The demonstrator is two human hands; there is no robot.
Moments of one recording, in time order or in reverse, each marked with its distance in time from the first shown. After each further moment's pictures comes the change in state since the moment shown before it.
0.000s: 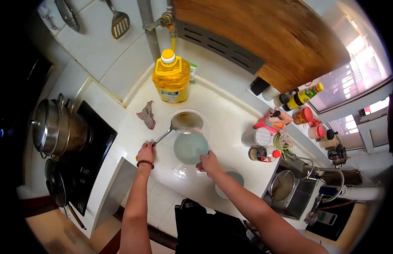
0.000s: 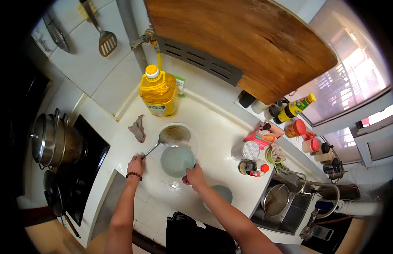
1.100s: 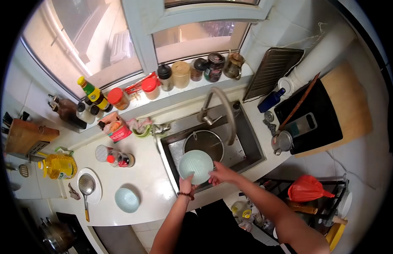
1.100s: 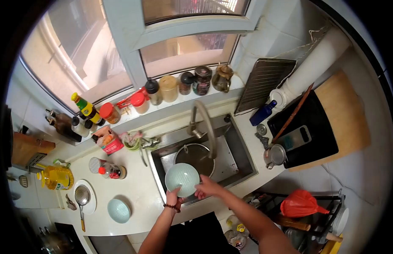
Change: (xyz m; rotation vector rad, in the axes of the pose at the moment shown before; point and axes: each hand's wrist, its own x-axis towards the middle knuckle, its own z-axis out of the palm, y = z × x) left_hand -0.415 0.578 0.250 -1.273 -1.124 -0.307; right_hand -0.312 0.201 -0.589 0.280 0.104 -0.039
